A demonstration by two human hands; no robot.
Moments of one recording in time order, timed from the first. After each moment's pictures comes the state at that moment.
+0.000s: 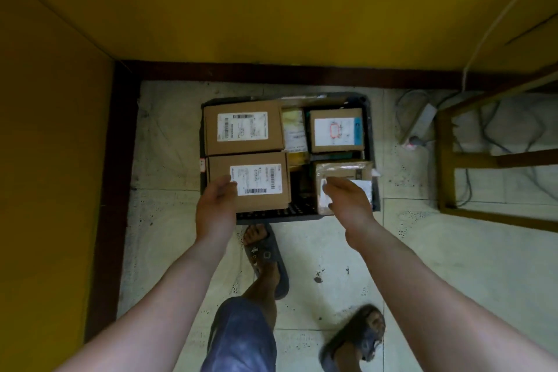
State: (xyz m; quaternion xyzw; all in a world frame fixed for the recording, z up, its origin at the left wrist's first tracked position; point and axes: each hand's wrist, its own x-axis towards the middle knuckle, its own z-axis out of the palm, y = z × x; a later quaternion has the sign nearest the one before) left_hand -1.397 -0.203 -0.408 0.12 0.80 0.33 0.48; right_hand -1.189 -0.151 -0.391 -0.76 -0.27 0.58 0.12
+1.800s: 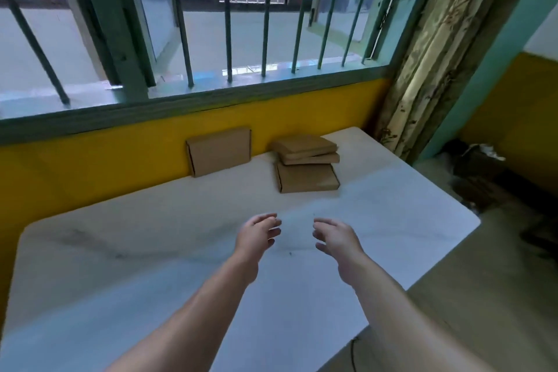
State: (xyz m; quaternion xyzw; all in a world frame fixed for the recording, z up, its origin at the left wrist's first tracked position) left_hand -0.351 0.004 -0.010 0.39 0.51 0.32 0.70; right_hand -0.201 -0.059 -0.001 -0.75 -0.20 0.43 0.47
